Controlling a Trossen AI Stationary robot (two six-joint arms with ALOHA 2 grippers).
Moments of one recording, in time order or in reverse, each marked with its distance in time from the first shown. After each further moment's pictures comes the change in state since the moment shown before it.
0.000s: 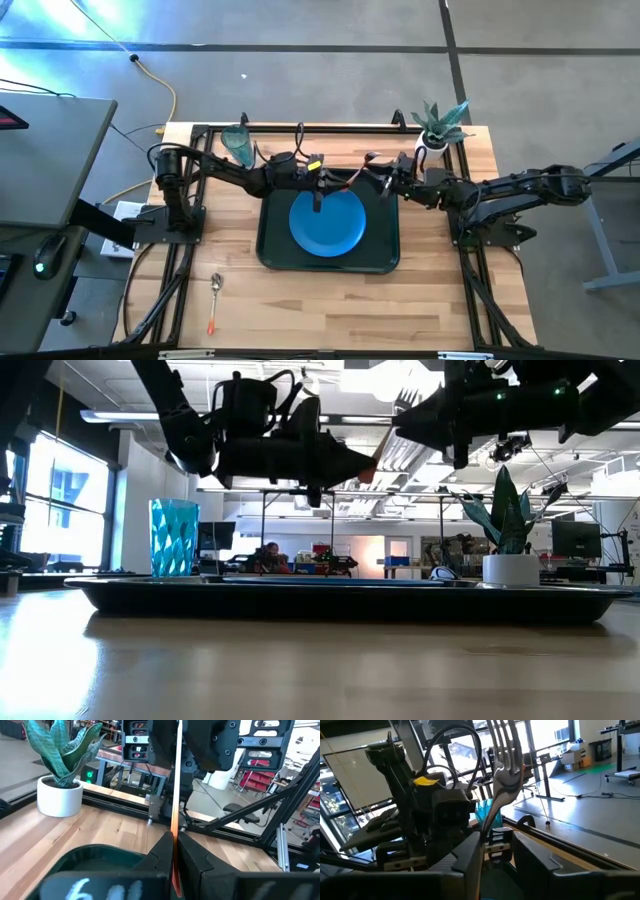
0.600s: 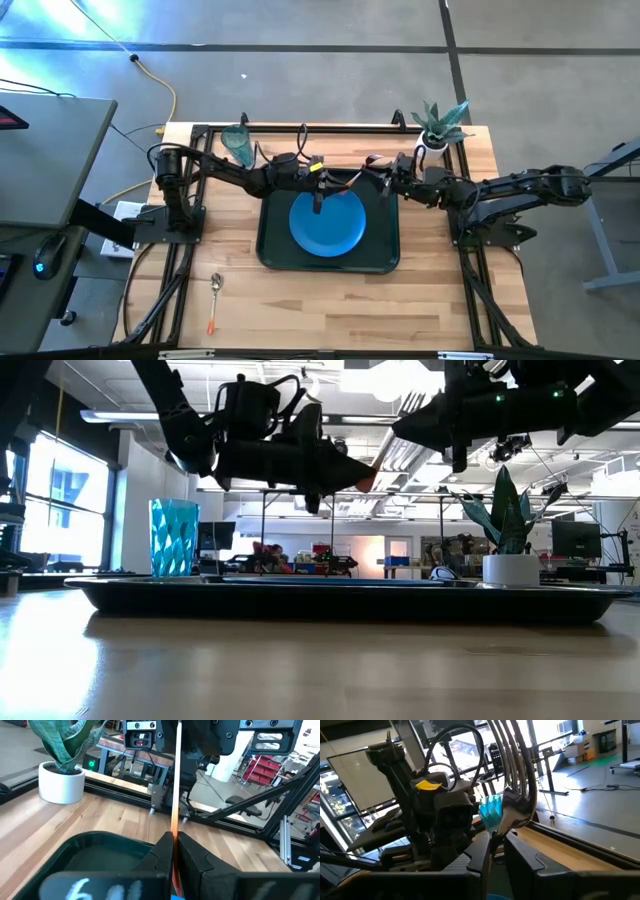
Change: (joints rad) left arm -0.006 0.000 0.000 -0.058 -0.001 0.000; right arm -0.021 0.000 0.000 -0.020 -0.033 0.048
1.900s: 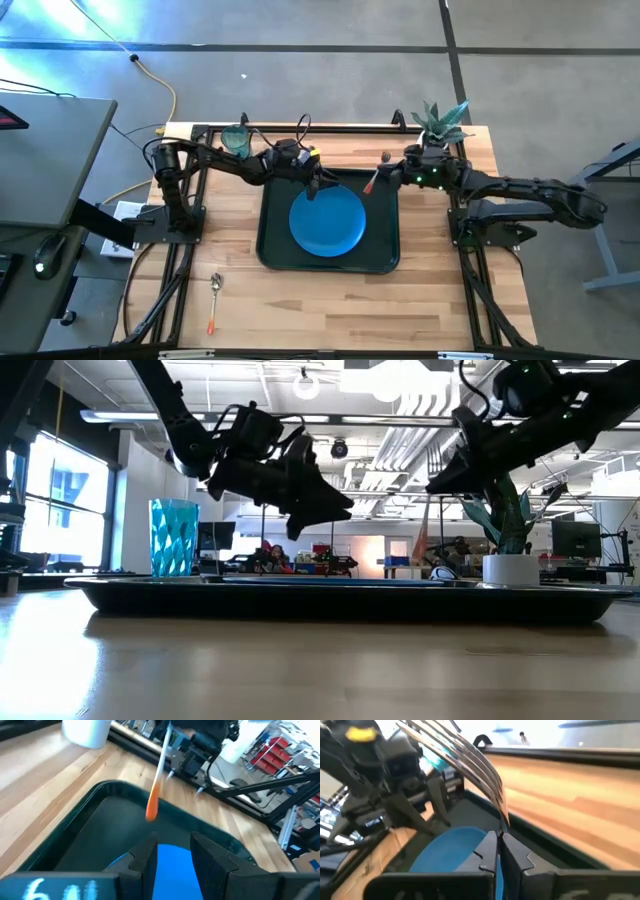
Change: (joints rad) left arm 0.140 -0.016 0.001 -0.242 0.155 -0.085; right arm -0.317 -0.223 0.000 -0.631 -0.296 0.335
